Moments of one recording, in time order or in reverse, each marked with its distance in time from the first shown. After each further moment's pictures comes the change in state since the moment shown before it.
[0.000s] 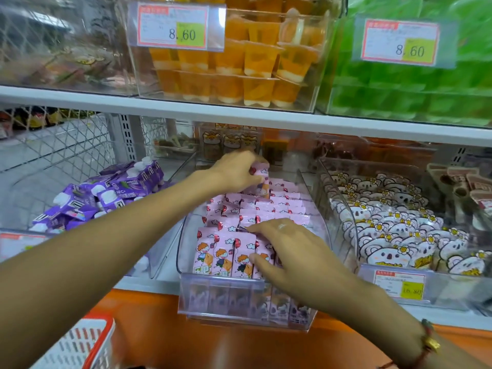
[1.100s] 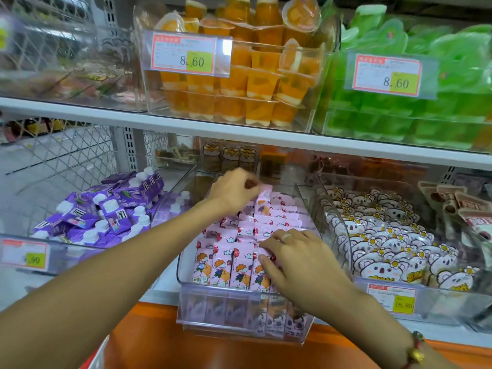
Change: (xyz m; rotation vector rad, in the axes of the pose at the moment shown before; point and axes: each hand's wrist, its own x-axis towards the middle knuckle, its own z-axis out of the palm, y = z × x) left_hand -0.006 -0.004 0.024 -0.287 0.193 -0.102; right_hand 0.000 0.008 -0.002 -0.290 -0.003 0.047
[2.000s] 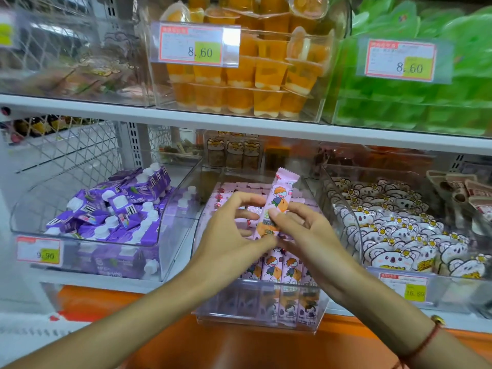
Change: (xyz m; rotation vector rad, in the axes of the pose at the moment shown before) left_hand -0.131 0.033 -0.014 -0.639 0.103 -0.131; right_hand 0.013 -0.018 -0.014 1.683 0.133 0.490
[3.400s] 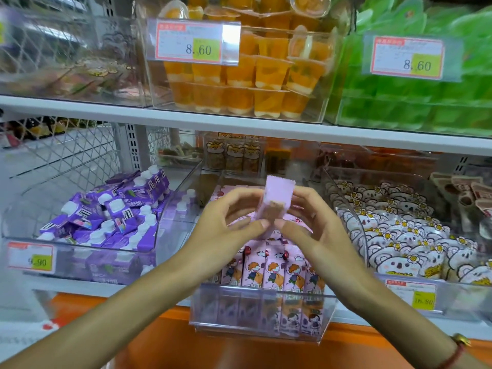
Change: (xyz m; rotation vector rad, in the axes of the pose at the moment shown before) left_hand 0.011 0.009 -0.017 -0.158 -0.169 0.015; right_hand -0.007 -0.008 -0.007 -0.292 -0.093 -0.358
